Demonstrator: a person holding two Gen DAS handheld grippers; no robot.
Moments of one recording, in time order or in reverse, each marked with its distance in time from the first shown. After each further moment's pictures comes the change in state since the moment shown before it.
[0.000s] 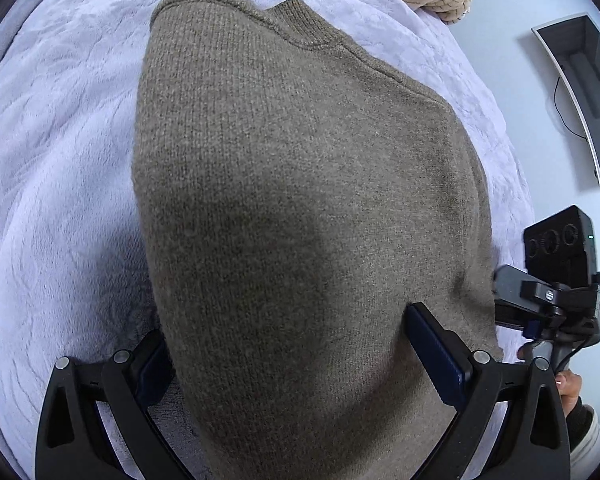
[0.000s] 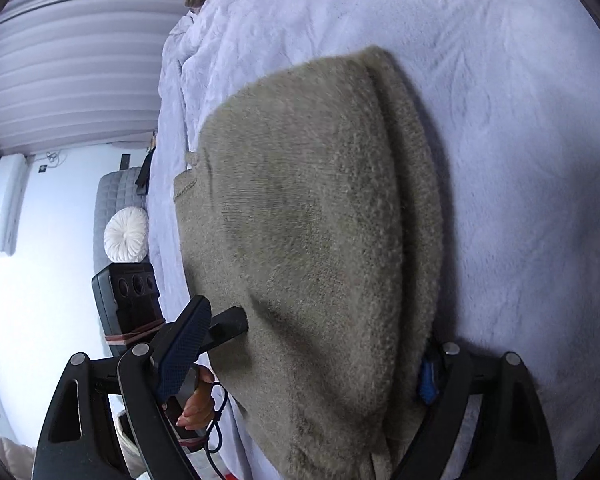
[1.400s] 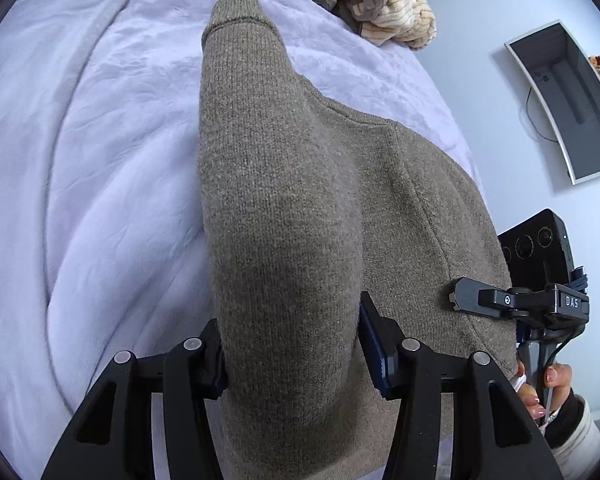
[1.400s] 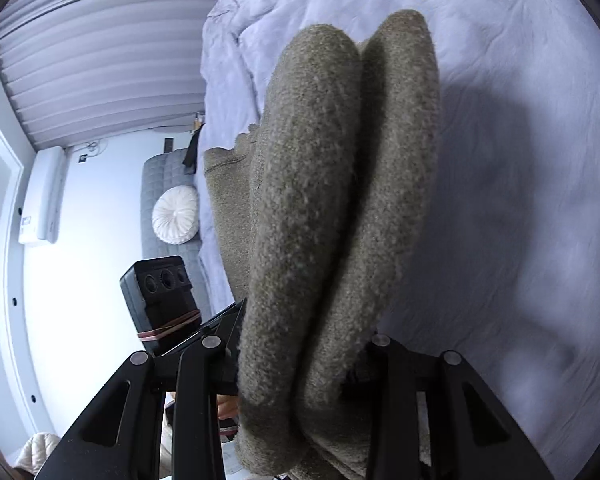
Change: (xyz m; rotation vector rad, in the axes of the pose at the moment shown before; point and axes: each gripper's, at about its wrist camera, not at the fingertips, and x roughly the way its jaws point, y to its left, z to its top) left arm -0.104 -0.016 -0.060 0.003 -0.087 -0.034; right arm 0.019 0.078 -0.049 0.034 0.080 0.196
